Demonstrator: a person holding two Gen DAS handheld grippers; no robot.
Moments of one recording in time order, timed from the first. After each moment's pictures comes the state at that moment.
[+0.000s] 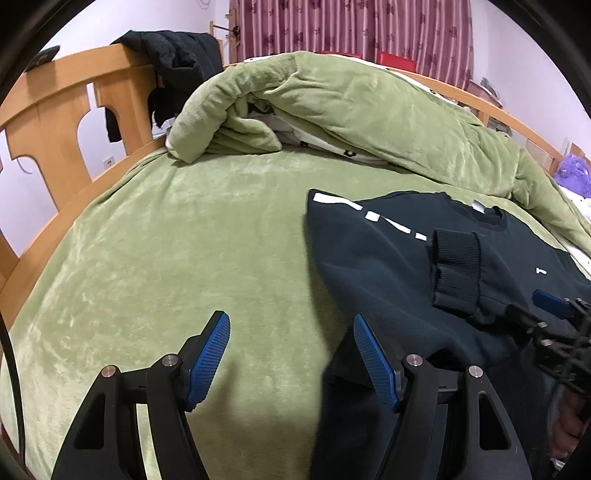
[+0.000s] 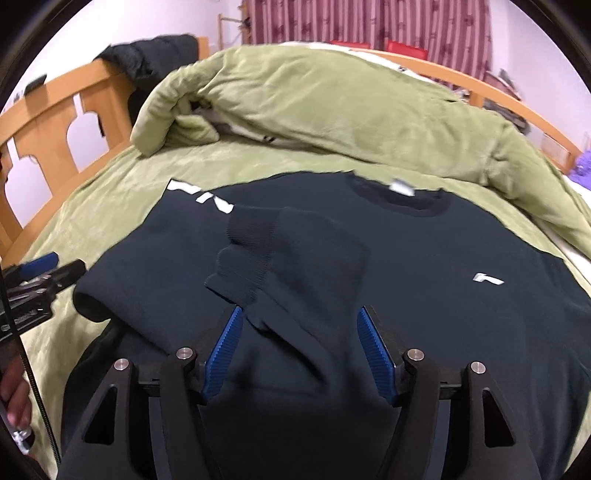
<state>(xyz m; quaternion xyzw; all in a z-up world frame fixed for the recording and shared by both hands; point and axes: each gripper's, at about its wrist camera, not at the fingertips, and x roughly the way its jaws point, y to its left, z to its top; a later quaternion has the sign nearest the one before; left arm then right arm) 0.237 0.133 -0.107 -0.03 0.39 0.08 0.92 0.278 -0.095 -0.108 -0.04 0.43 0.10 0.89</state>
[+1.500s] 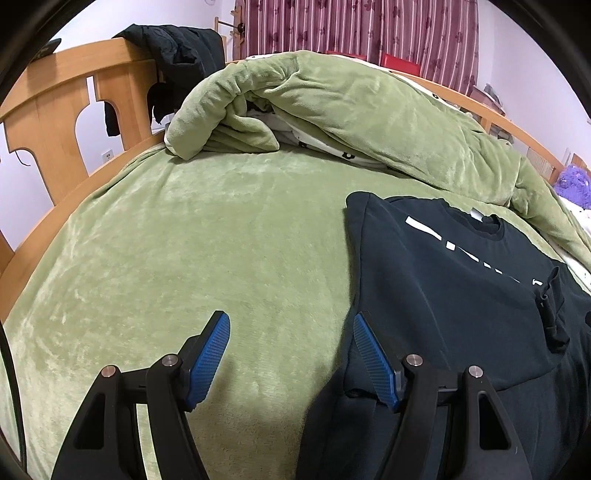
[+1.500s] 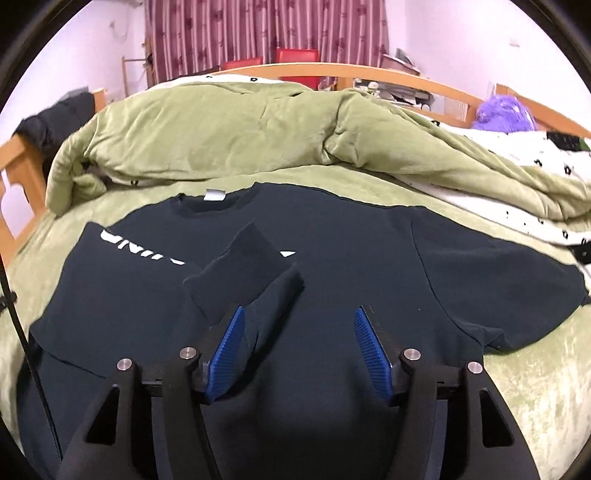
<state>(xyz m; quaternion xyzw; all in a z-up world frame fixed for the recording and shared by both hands) 0.243 0.126 -0.106 -0.04 0.39 0.08 0.92 0.236 -0.309 -0.077 0.04 0.40 -0.06 0.91</state>
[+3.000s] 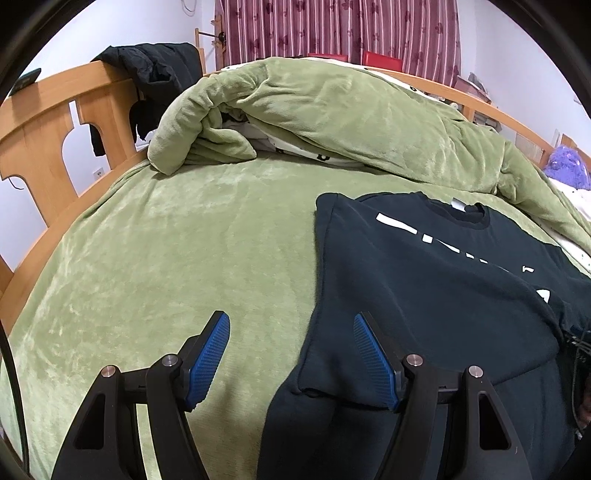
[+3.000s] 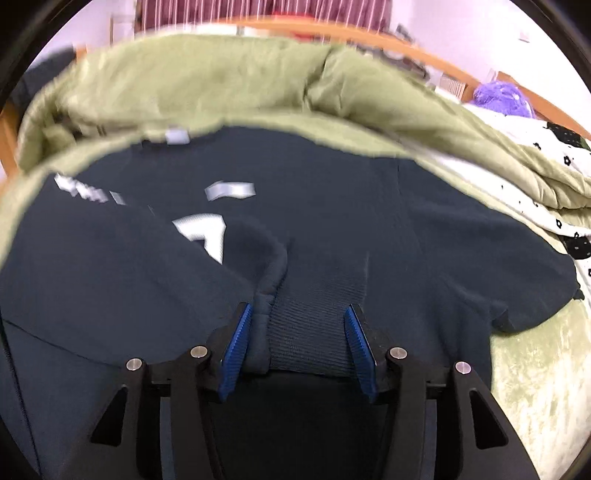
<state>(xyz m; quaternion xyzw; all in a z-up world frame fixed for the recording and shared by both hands) 0.244 0.089 -0.099 -0.01 0.39 0.06 0.92 0.247 -0.323 -0.146 -0.01 0.48 -0.10 0.87</state>
